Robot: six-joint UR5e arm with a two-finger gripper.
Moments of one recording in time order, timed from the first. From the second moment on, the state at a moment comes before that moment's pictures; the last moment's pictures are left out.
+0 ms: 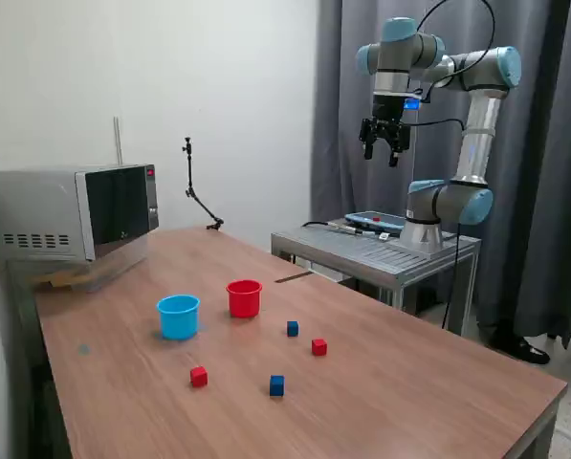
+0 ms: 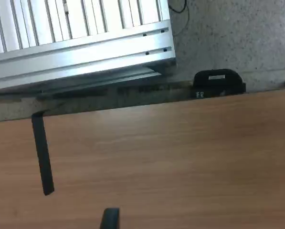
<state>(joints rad) -0.03 -1.75 1.74 -1.51 -1.69 -2.98</state>
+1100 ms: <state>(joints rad) -0.07 -1.65 1.61 -1.56 -1.72 -2.98</state>
